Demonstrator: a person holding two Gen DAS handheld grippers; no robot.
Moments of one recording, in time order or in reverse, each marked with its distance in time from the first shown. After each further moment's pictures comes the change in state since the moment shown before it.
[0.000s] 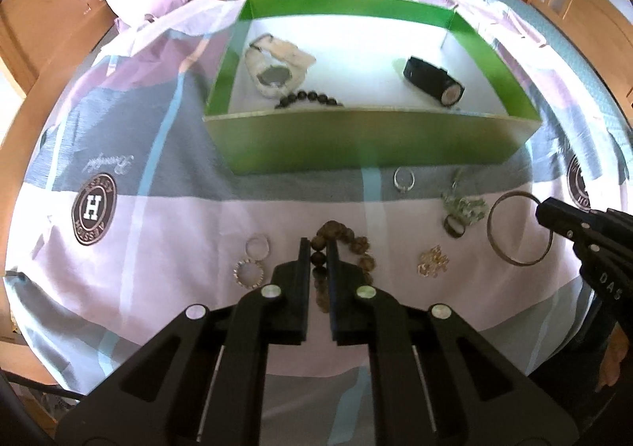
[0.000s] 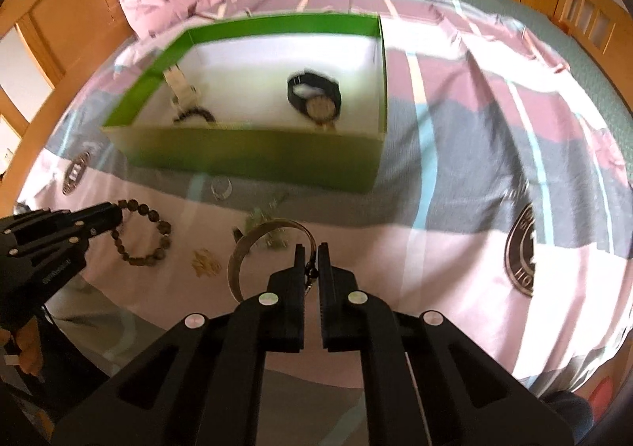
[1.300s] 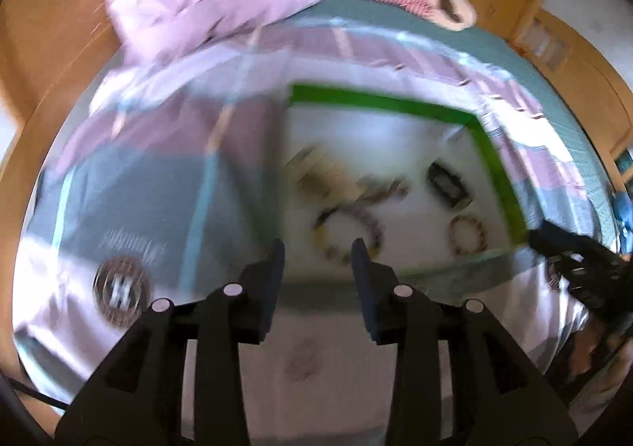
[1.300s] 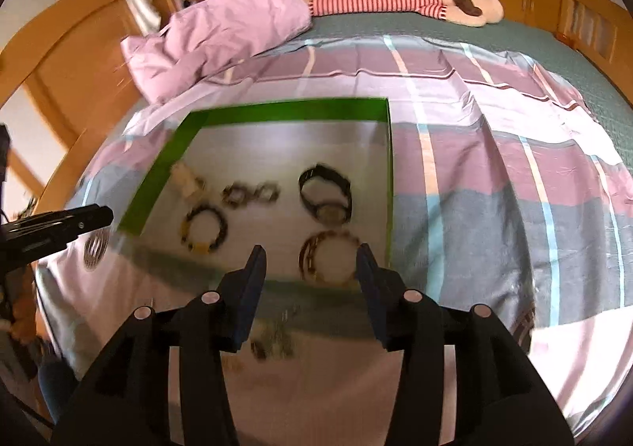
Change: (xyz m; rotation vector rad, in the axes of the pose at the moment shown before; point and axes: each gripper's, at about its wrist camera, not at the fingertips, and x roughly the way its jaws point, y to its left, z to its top) left arm -0.015 0.075 0.068 -0.102 -0.077 -0.088; right arm -0.006 -0.021 0.059 0.024 -0.134 0.091
